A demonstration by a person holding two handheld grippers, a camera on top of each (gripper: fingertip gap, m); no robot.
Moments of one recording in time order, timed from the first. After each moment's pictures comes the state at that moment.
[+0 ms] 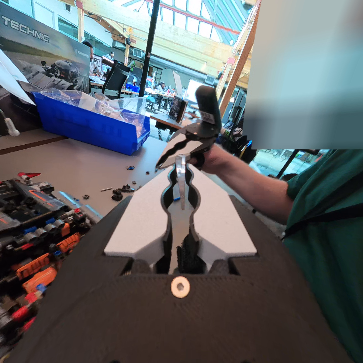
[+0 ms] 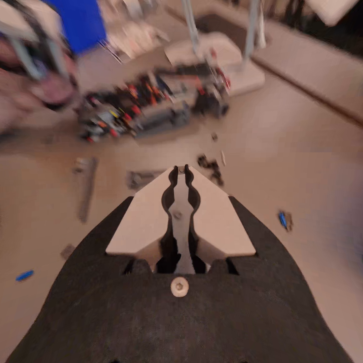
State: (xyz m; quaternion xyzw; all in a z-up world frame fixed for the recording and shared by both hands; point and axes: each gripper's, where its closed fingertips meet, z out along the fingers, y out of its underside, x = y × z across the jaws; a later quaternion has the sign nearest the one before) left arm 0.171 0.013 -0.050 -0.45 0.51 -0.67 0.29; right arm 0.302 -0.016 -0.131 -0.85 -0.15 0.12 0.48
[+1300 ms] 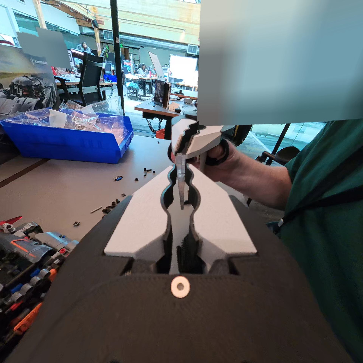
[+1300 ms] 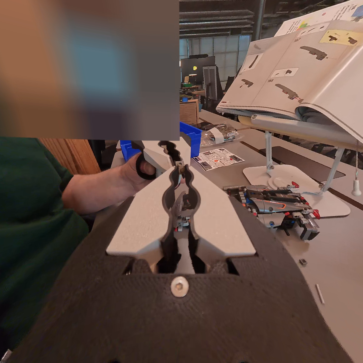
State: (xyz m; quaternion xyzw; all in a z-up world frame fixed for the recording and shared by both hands) left arm 0.178 -0.027 -0.023 -0.39 0.60 -0.63 0.30; right arm 0.173 -0.020 -0.011 -0.67 -0.22 0.28 0.65
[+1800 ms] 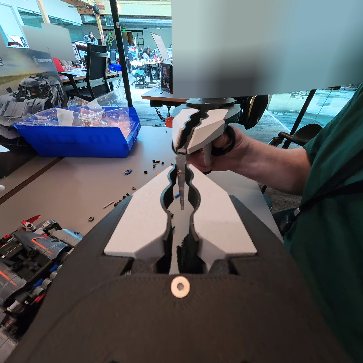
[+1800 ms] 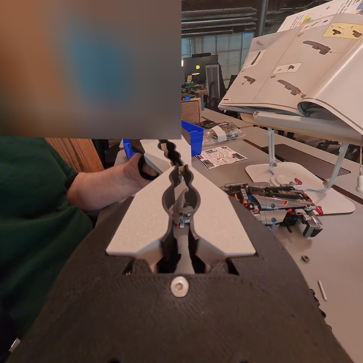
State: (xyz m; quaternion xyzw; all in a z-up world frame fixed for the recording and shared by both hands) left arm 0.182 -0.029 -0.034 -0.39 0.63 -0.58 0.33; right arm 0.175 -0.023 -0.015 -0.67 -0.22 0.29 0.65
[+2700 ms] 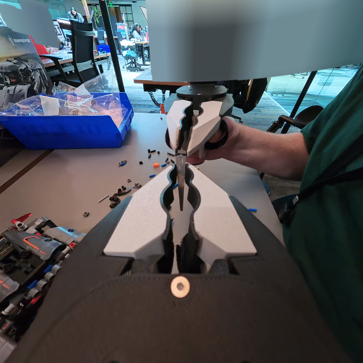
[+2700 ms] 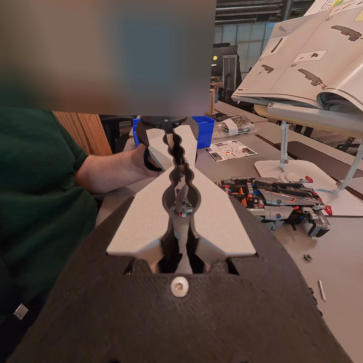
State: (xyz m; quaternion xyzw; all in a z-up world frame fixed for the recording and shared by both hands) left arm 0.186 -0.038 -0.047 -0.39 0.67 -0.56 0.31; right arm 0.176 -0.030 -0.030 -0.67 -0.27 0.30 0.63
